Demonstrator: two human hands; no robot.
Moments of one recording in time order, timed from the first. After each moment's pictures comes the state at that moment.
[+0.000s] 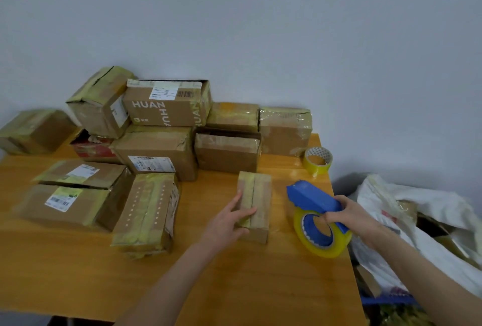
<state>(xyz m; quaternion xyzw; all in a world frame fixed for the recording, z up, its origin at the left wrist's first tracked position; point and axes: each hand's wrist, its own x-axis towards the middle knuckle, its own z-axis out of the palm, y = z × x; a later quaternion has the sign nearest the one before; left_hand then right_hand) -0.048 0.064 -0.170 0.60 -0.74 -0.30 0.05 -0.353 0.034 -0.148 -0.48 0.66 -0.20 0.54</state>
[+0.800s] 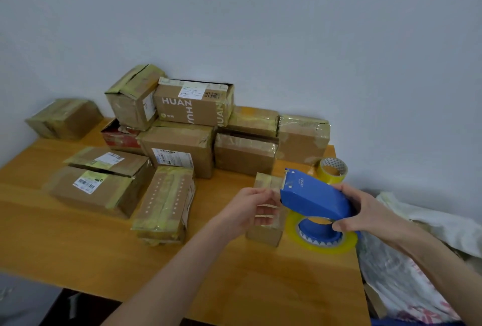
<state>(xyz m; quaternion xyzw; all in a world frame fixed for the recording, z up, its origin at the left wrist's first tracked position) -0.071 0.069 -0.081 0.52 -0.34 -0.70 0.35 -0.325 0.052 -0.059 -0.65 0.49 -0.18 0.56</state>
